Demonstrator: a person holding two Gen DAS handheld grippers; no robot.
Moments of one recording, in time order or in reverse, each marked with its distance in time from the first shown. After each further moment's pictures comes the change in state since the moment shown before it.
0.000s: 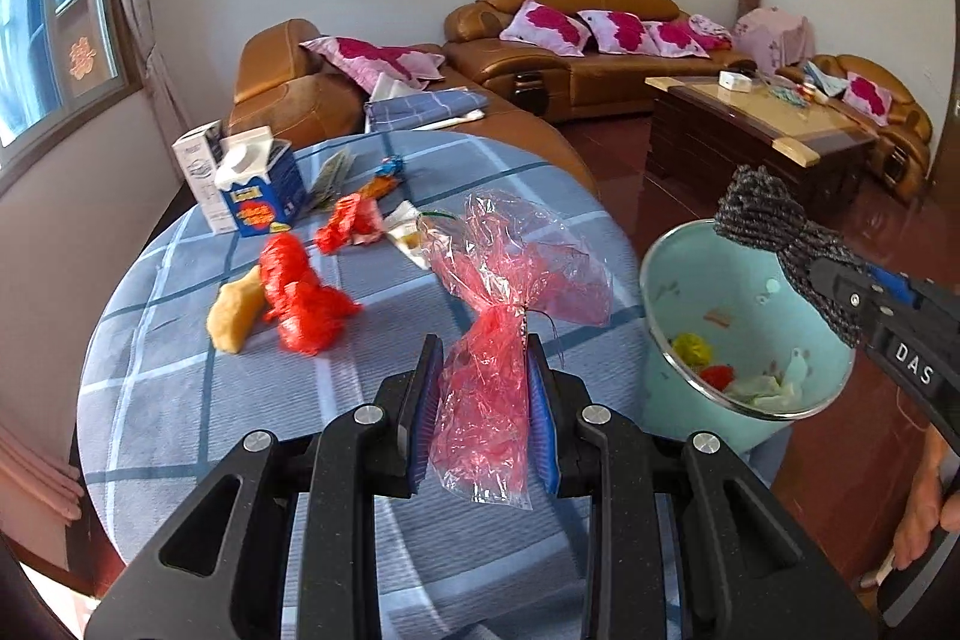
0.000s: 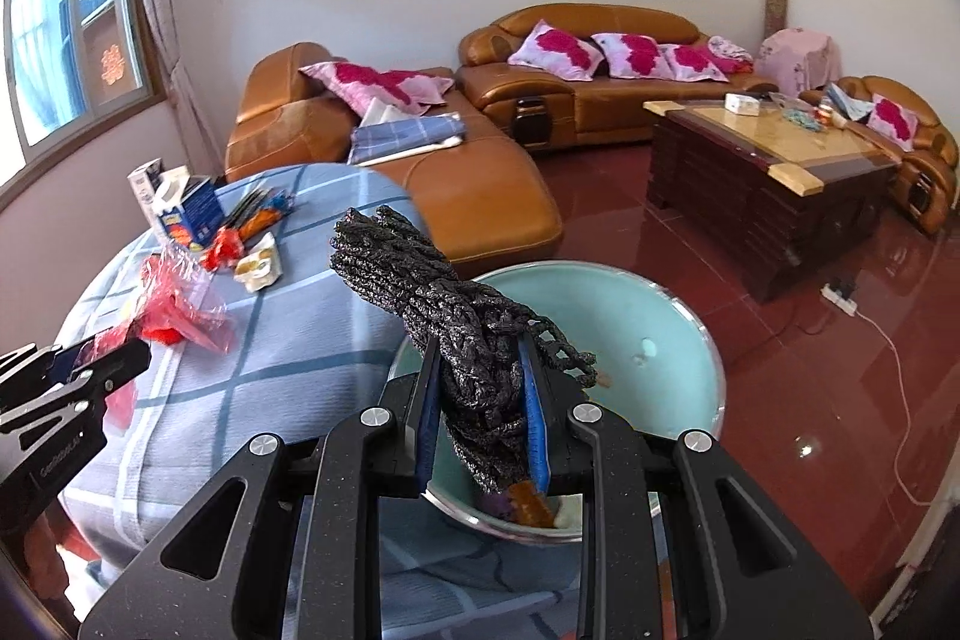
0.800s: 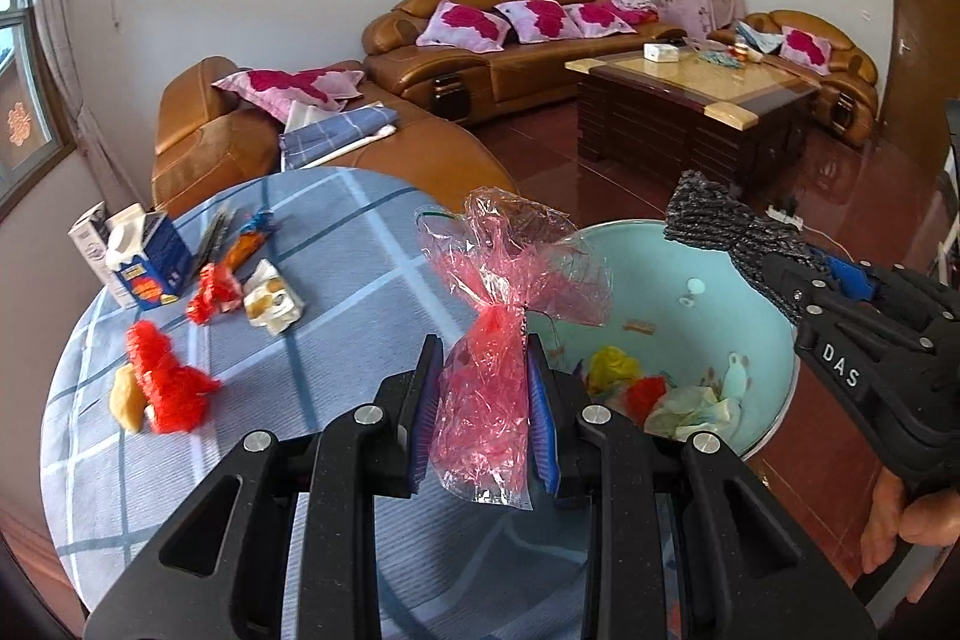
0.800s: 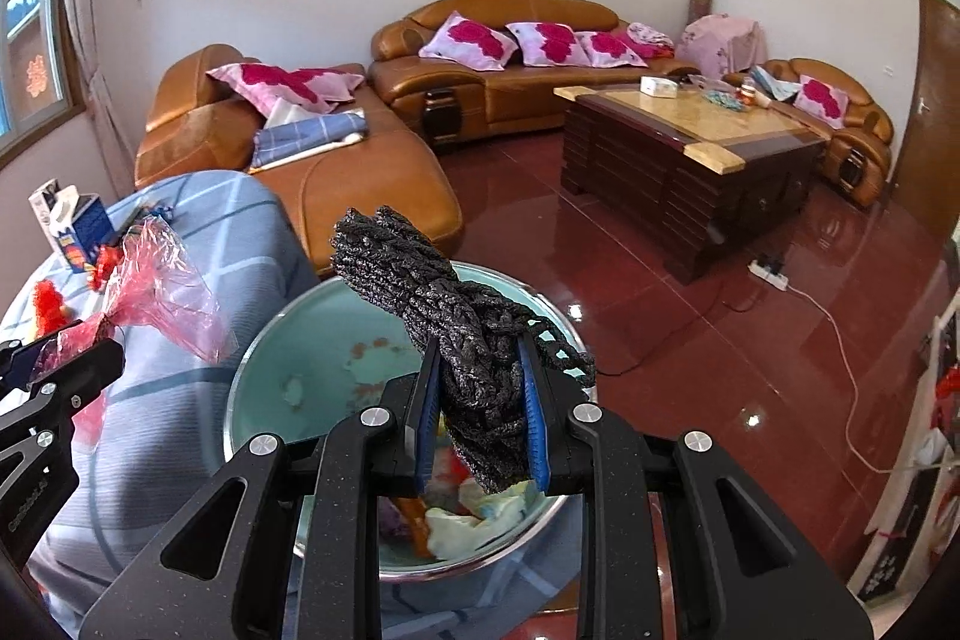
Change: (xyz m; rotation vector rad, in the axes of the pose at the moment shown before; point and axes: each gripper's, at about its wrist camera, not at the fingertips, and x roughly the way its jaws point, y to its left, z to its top) left arm 0.032 -0.094 0.026 0.154 -0.003 -0.104; right arm 0.024 -0.063 -0.005 0.067 0.025 -0.189
